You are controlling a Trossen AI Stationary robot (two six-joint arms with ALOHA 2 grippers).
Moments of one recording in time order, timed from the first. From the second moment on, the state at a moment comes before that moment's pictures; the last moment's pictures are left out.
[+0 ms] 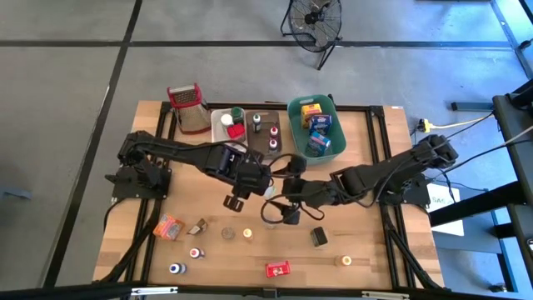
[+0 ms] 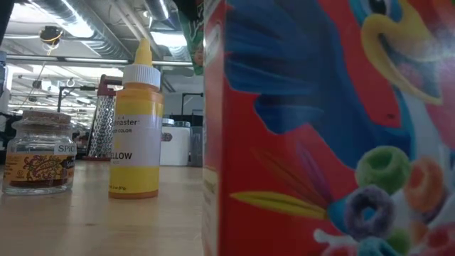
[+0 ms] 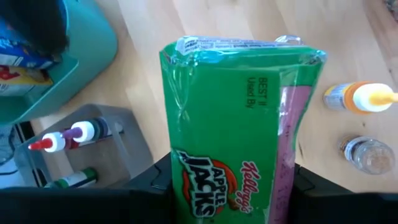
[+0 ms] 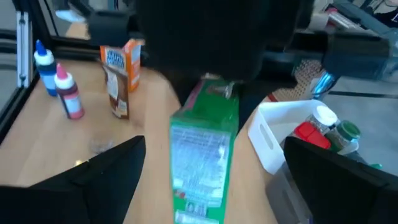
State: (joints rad) left arm -0.19 1.78 1.85 -1.28 -0.19 0.22; right arm 0.39 1.58 1.34 -0.31 0.54 0.09
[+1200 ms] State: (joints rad) left arm -0.20 1.78 1.84 -1.23 -0.21 0.28; right arm 0.34 1.64 1.34 -0.22 0.46 0.01
